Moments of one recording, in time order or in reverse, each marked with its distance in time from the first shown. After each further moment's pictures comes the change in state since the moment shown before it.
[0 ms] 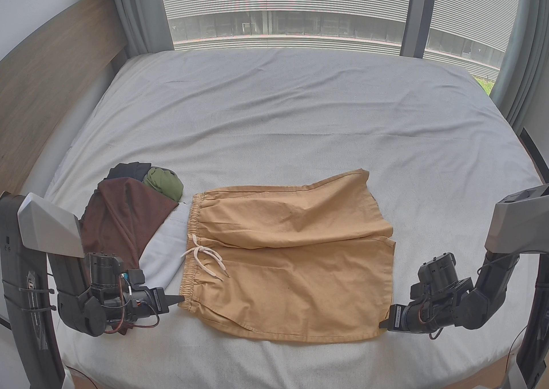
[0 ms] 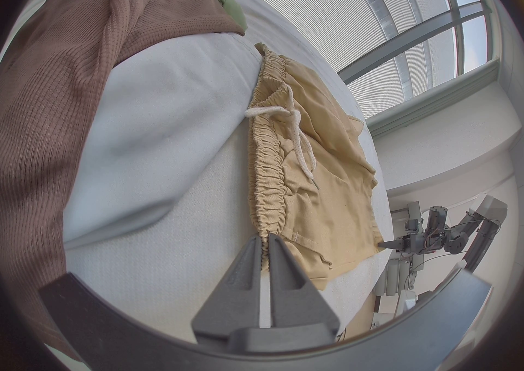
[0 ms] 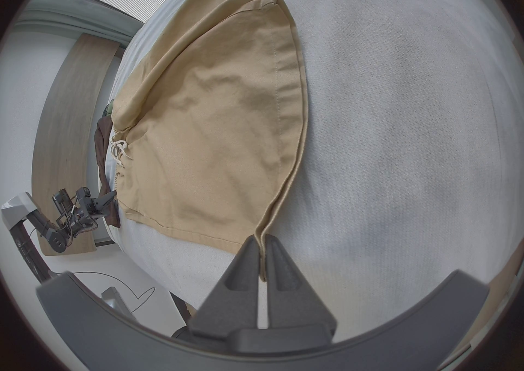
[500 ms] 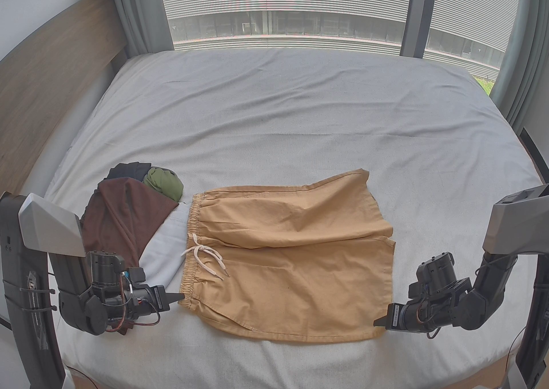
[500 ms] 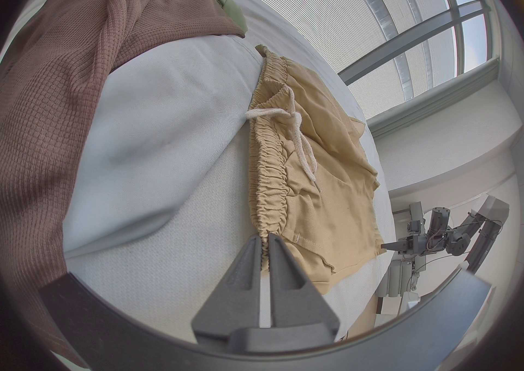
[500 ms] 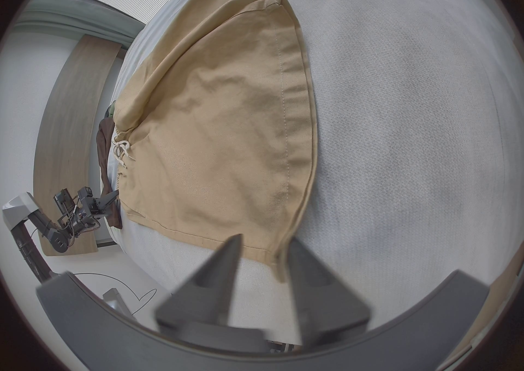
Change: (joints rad) left arm -0.003 0.004 -0.020 0.000 0.015 -0.003; right arm 0.007 0.009 -0.006 -0.019 0.002 0.009
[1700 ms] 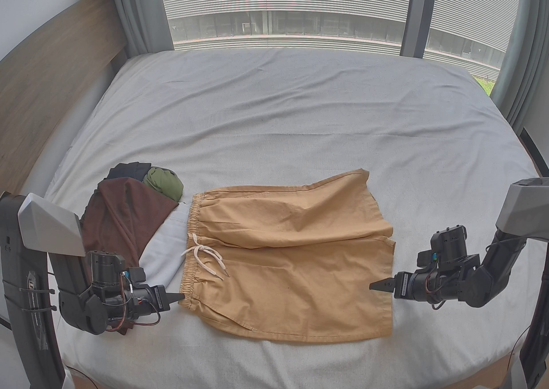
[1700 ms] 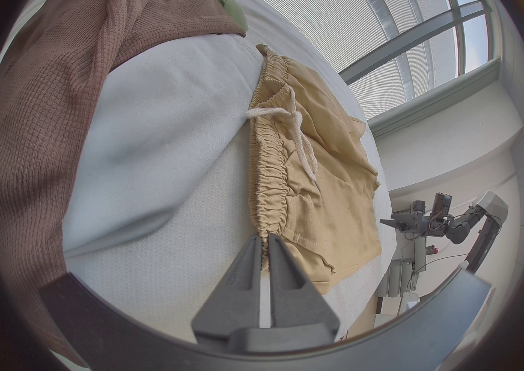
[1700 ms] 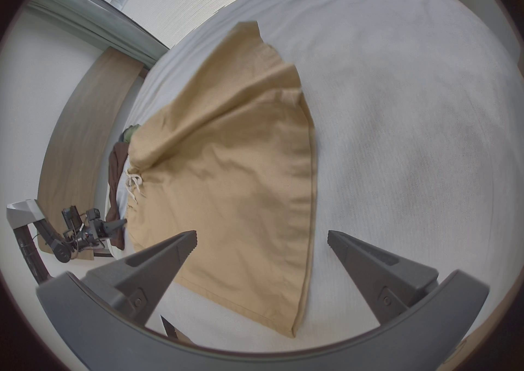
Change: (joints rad) left arm -0.001 -0.004 -0.004 0.014 0.003 -0.002; right arm -0.114 -0.040 -0.125 0.001 0.020 -0.134
